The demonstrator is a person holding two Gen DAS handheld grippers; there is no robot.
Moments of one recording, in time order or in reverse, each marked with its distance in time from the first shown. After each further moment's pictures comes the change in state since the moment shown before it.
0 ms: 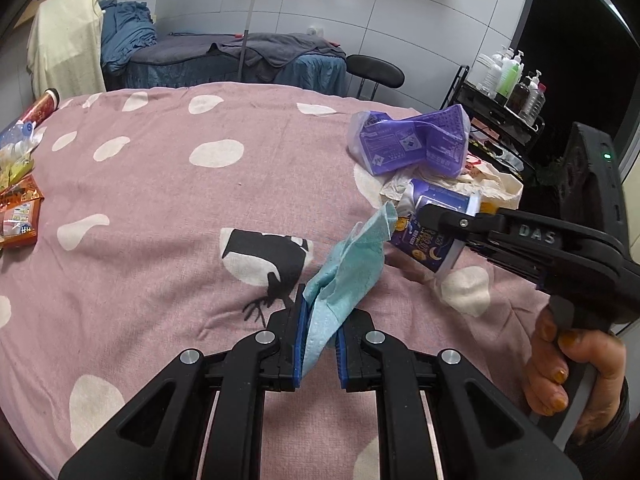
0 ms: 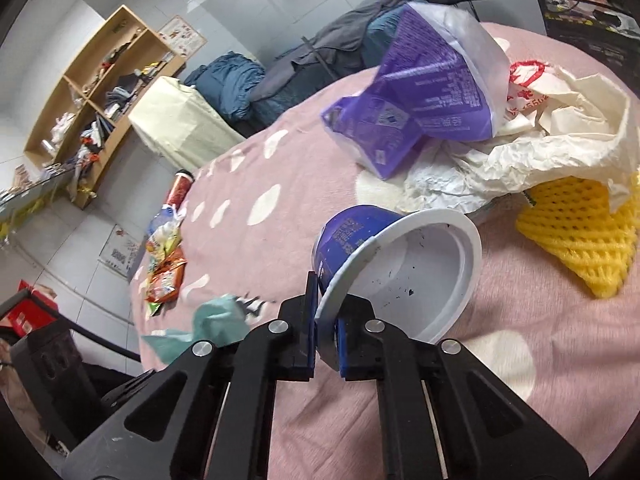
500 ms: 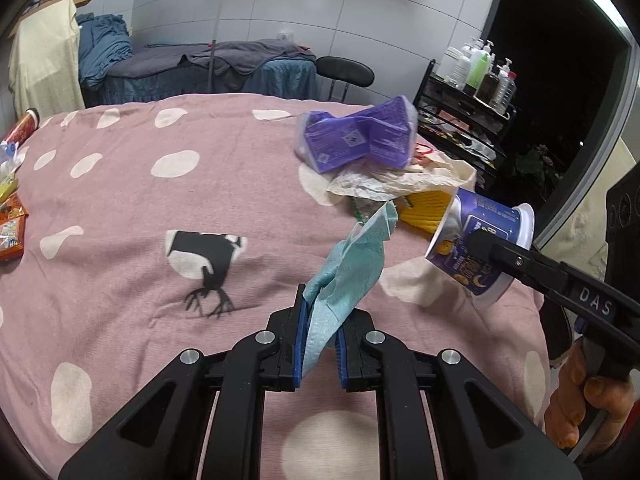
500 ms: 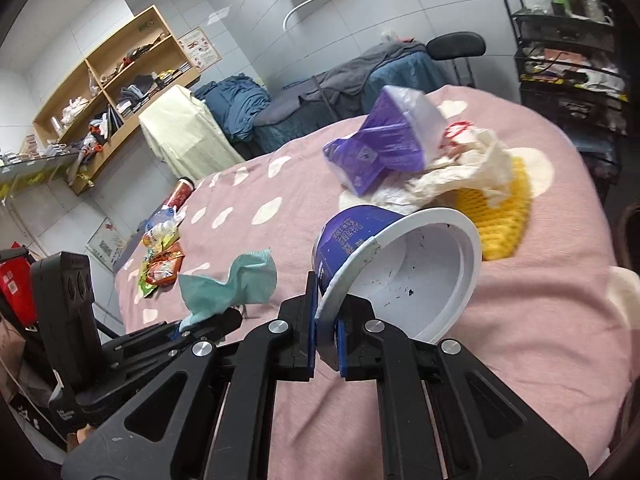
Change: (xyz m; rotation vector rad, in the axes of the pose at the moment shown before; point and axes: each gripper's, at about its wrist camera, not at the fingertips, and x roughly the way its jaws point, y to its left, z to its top) left arm -0.009 -0.044 -0.006 0.068 -0.009 -0.061; right arm -0.100 -0.002 -0.043 -0.098 -0.143 -0.091
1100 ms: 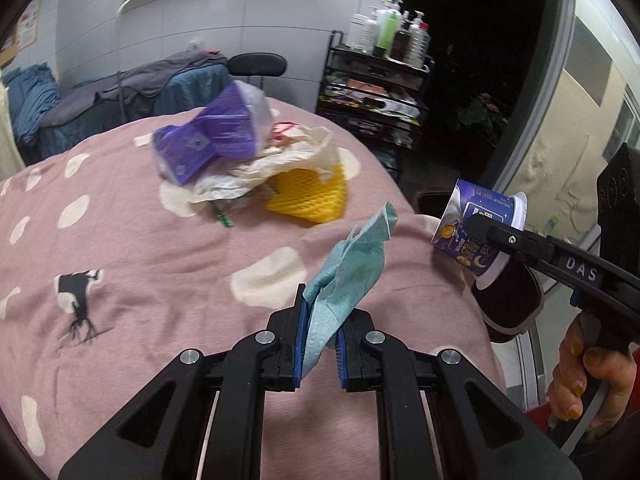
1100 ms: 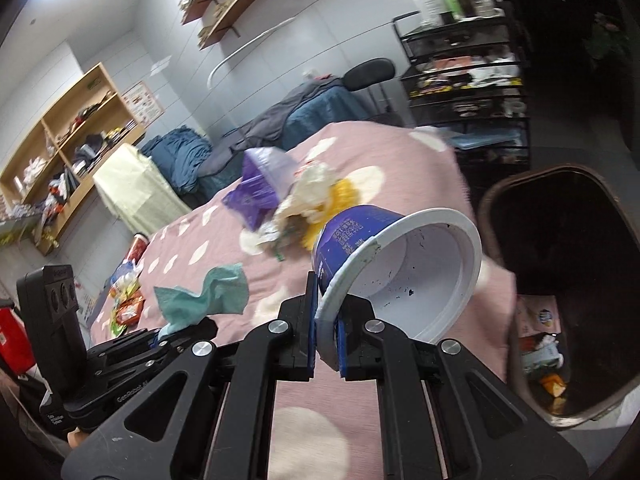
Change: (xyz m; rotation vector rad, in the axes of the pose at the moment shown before) left arm 0.018 -0.117 -0.009 0.238 0.041 -0.128; right arm -0.109 -0.109 -0.022 0.177 -0.145 -0.173
